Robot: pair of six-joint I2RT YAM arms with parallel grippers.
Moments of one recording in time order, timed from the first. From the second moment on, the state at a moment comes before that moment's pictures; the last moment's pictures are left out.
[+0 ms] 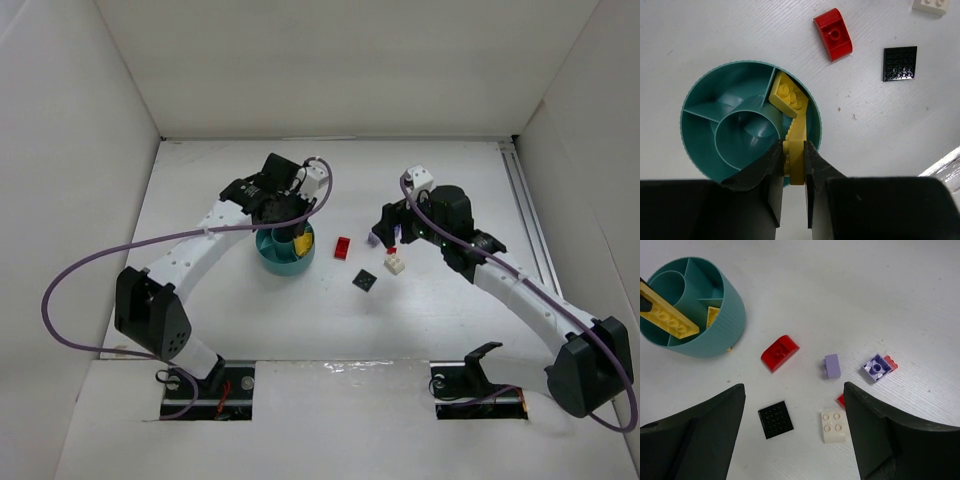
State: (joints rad) left arm -0.55 1.52 1.38 -0.81 0.14 0.08; right arm 0.46 1.18 0.87 -0.11 -0.19 0.09
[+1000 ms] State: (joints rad) left arm -0.52 1.39 1.49 -0.61 0.11 0.06; right arm 0.39 1.25 0.74 -0.33 -0.17 -0.03
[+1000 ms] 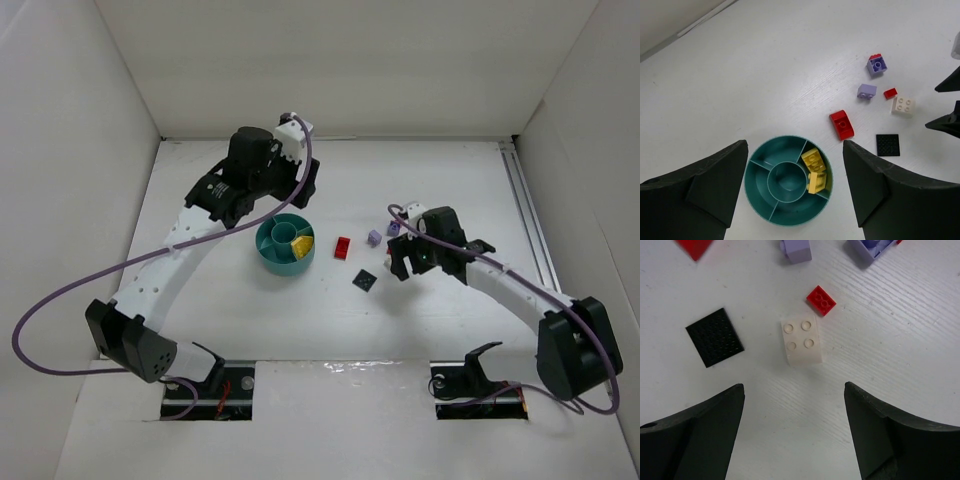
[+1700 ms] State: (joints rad) left arm -0.52 1.39 1.47 -0.60 0.04 0.04; right arm 0.42 1.55 0.85 -0.30 -0.11 -0.10
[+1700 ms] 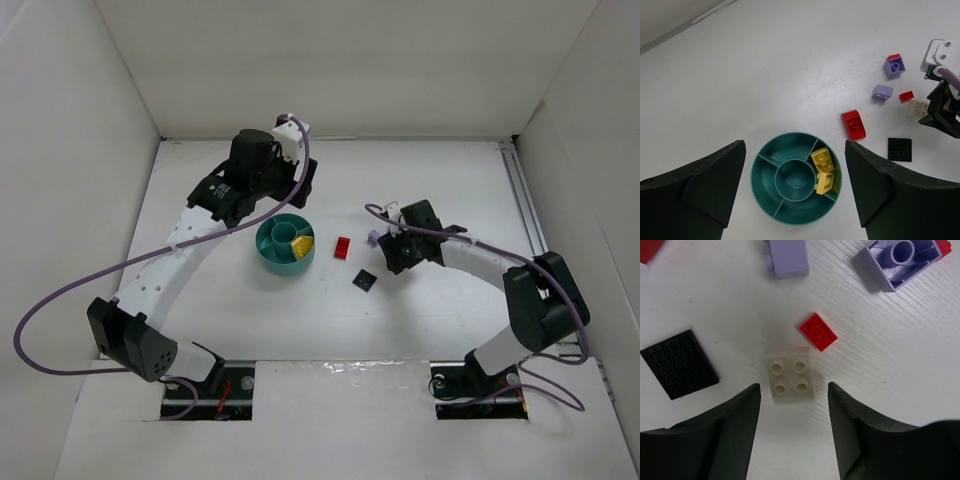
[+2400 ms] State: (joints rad) left arm -0.51 1.39 1.43 -0.58 0.04 0.04; right arm 0.48 1.66 1.00 -0.44 -0.05 -0.12
